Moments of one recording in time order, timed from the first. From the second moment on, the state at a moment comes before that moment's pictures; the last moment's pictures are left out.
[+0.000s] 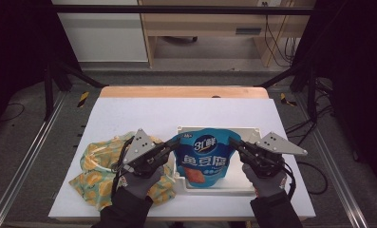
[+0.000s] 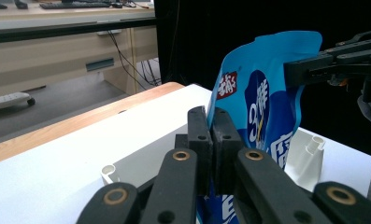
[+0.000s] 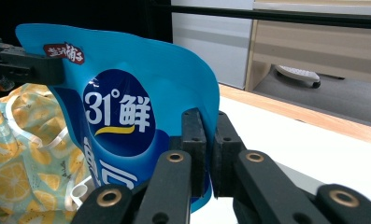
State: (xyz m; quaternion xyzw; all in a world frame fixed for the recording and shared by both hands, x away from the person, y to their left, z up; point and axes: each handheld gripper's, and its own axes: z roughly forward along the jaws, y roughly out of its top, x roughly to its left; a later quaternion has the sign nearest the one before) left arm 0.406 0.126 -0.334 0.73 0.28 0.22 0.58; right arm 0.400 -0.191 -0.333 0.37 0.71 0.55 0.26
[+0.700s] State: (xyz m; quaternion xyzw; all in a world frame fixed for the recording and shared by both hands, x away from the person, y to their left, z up) left arm 0.394 0.154 -0.332 0.74 0.28 0.24 0.56; right arm 0.393 -0.196 -0.334 0.37 0.69 0.55 0.29
